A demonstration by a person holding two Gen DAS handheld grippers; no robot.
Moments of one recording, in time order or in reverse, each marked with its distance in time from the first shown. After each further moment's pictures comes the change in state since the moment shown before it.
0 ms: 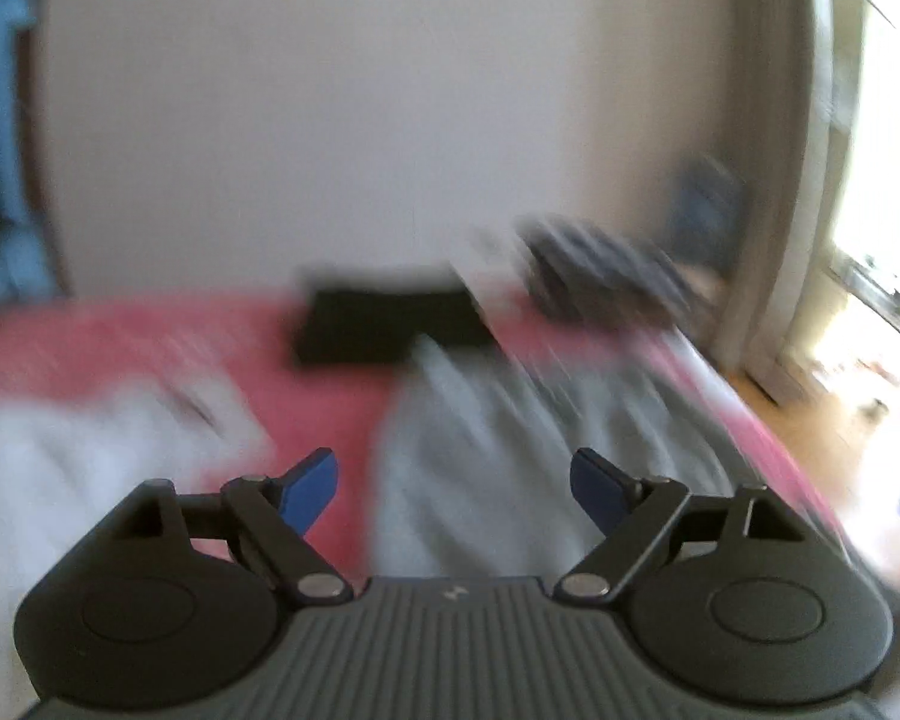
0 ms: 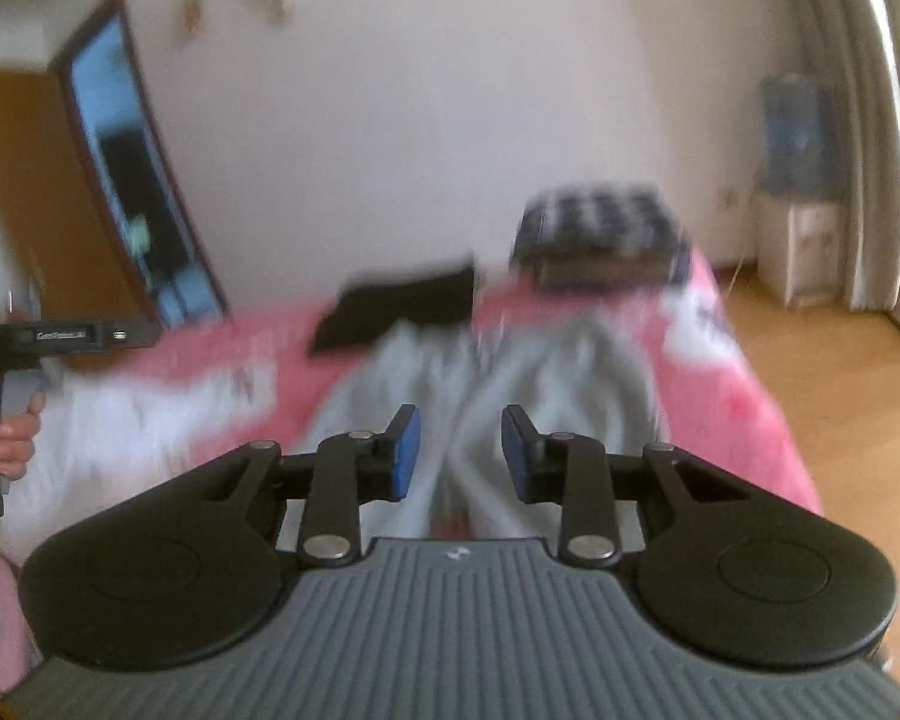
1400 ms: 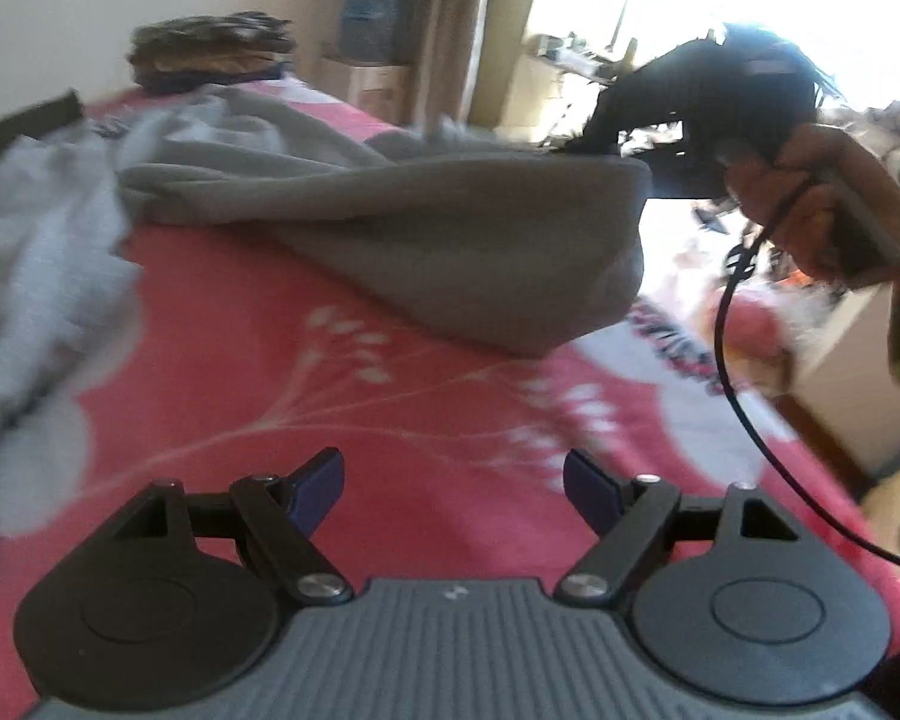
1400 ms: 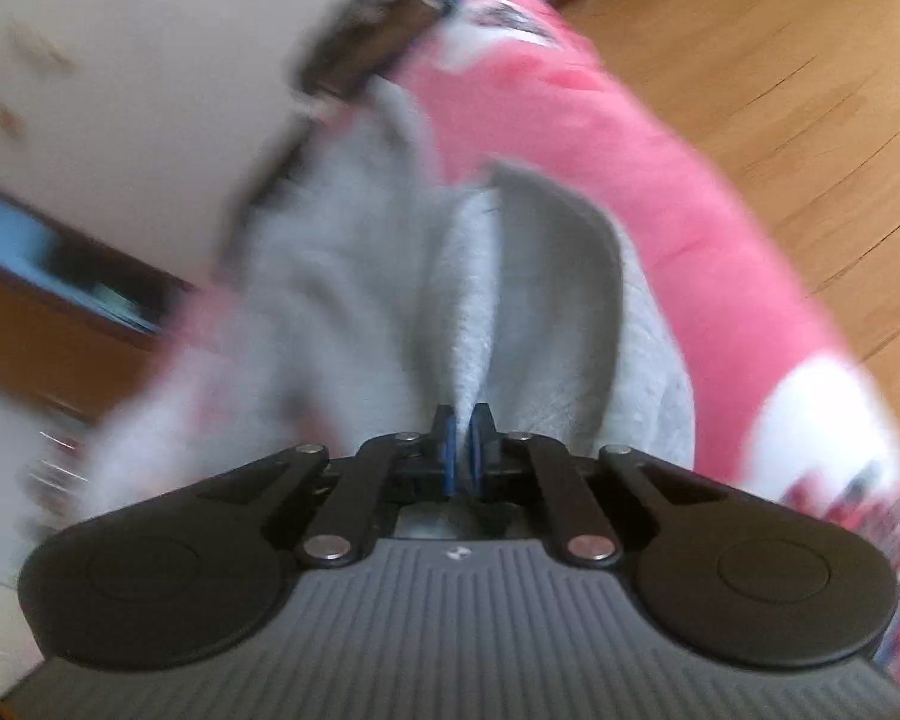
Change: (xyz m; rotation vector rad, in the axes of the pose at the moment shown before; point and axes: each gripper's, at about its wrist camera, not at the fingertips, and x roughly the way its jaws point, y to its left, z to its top) left arm -0.011 -0.197 -0.183 0.226 0.213 -0.440; right arm -0.034 -0.178 -0.108 0.693 0.263 0.157
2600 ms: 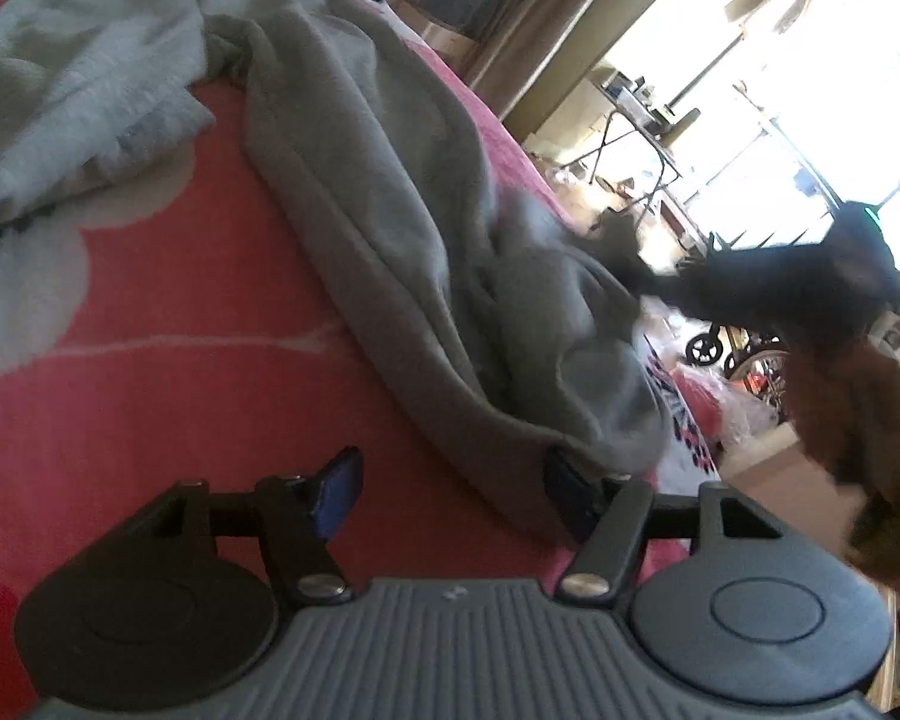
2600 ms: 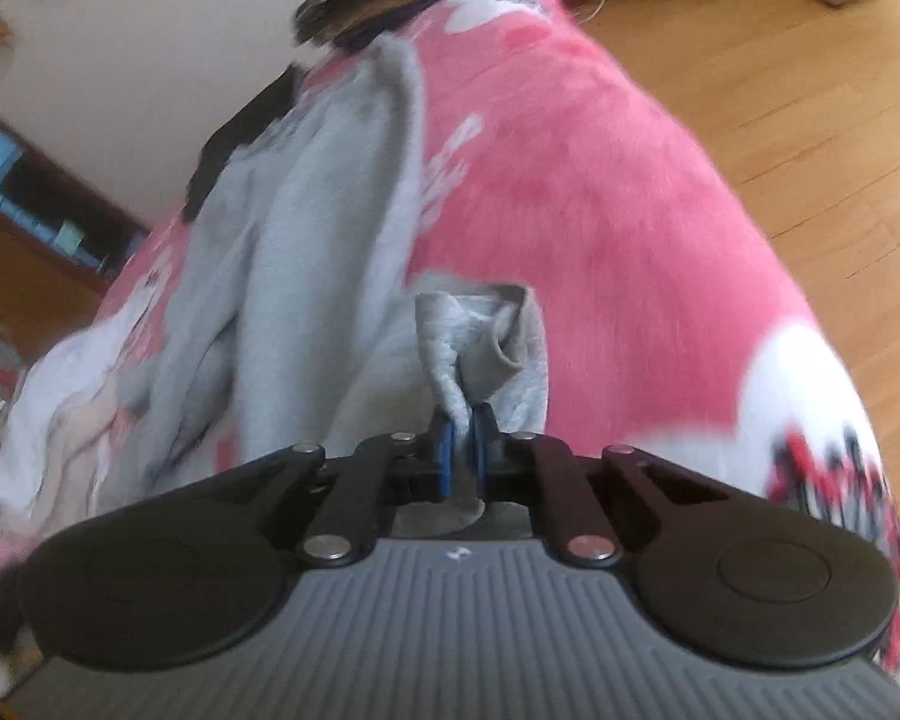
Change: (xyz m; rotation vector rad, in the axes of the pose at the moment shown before) left arm 0.024 0.068 -0.009 -0.371 0.033 -0.122; right arm 0.021 -0.001 -0.040 -0.182 0.069 -0.204
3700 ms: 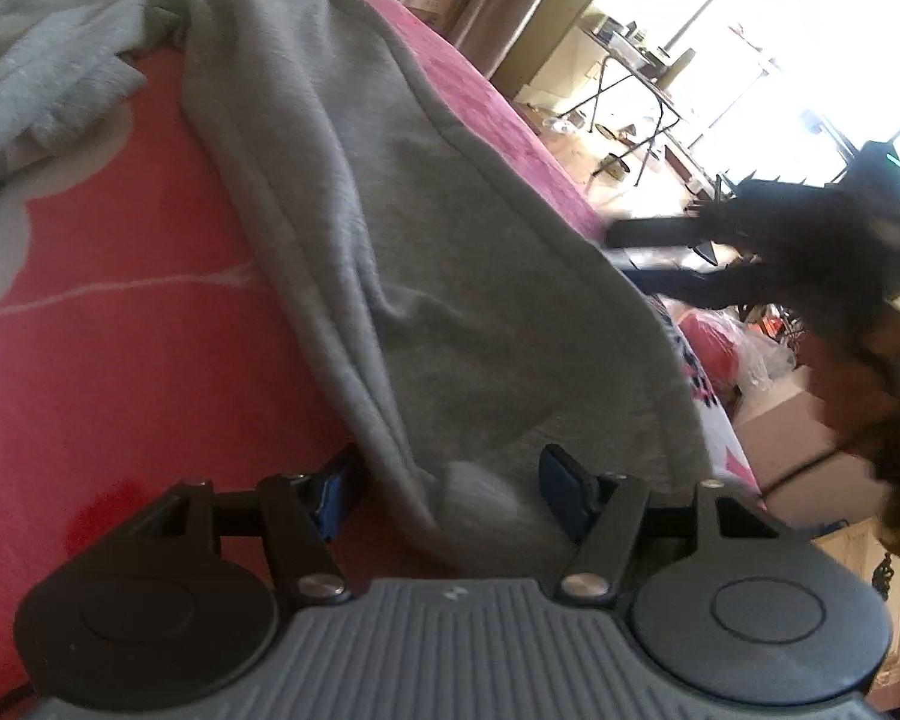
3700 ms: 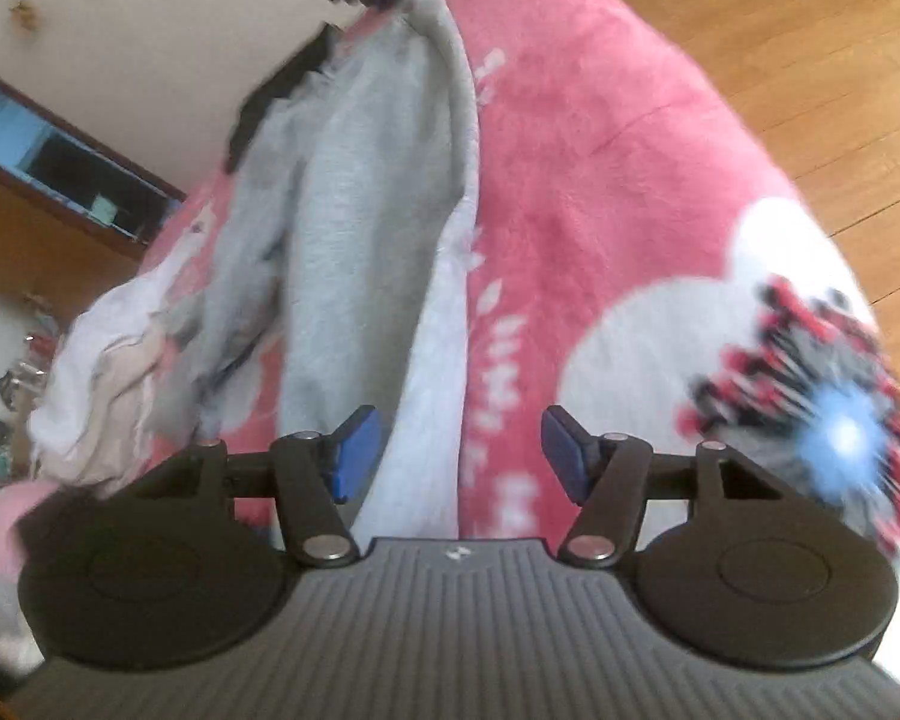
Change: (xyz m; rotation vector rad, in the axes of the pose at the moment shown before) left arm 0.035 -0.050 -0.022 0.090 0.109 0.045; right arm -0.013 0.003 -0.024 0.010 0.062 0.051
